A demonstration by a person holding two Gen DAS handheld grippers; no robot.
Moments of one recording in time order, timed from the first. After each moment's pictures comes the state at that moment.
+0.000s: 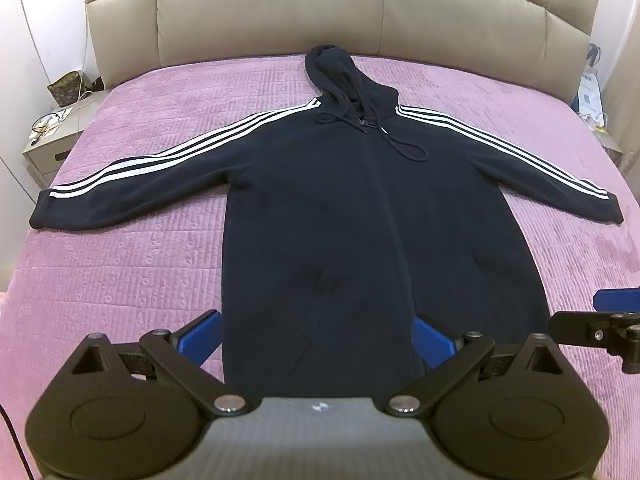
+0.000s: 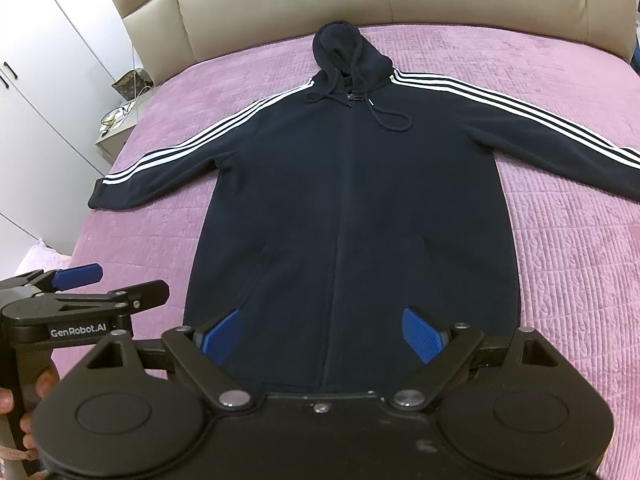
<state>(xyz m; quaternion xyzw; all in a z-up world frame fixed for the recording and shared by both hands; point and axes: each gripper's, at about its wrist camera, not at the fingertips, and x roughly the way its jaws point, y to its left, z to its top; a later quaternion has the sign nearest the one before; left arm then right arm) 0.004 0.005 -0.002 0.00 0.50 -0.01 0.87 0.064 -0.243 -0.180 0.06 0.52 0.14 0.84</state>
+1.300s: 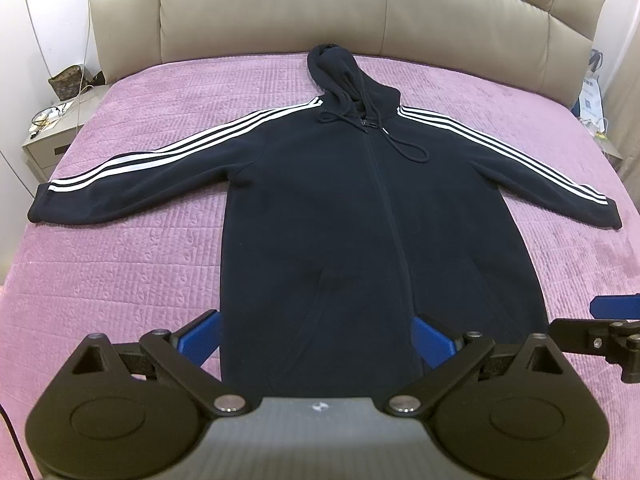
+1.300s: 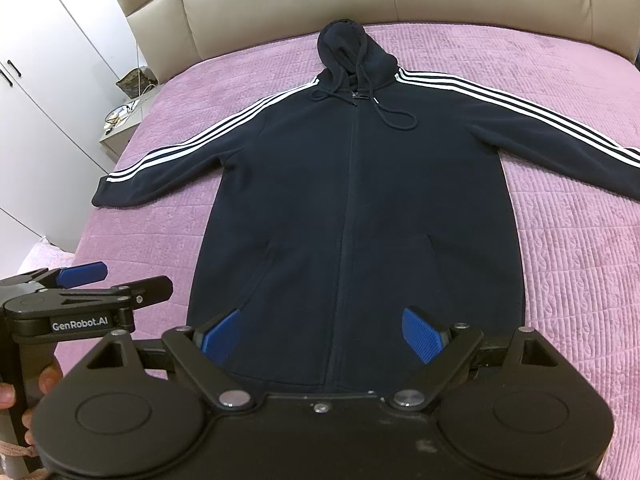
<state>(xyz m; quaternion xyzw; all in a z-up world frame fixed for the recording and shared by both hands) 0.005 0.007 -0.004 -0.01 0.50 -0.01 0.87 0.065 -0.244 -0.179 0.06 0.52 0.15 0.84</state>
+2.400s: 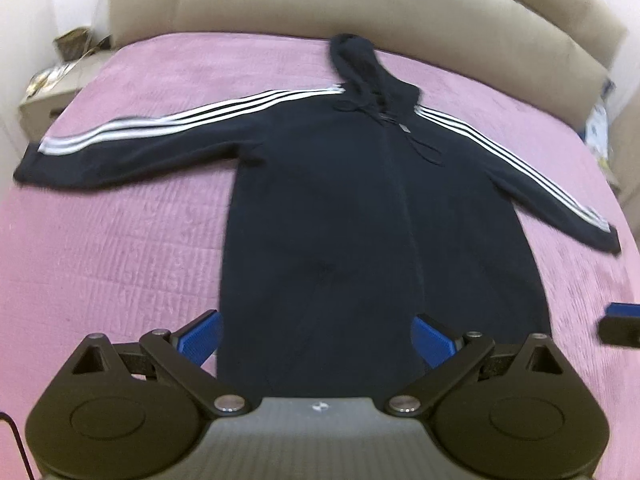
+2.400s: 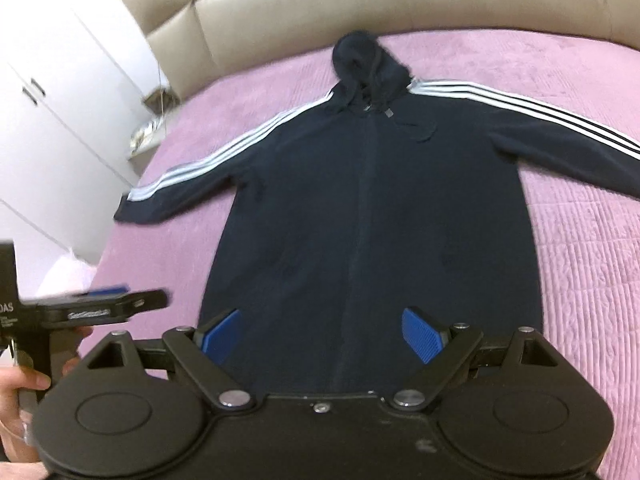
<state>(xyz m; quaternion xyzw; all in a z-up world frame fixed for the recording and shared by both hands) 0.018 0.060 -0.051 -0.08 0.50 0.00 0.86 0.088 -0.297 -0.224 0.10 0.48 0.19 0.85</state>
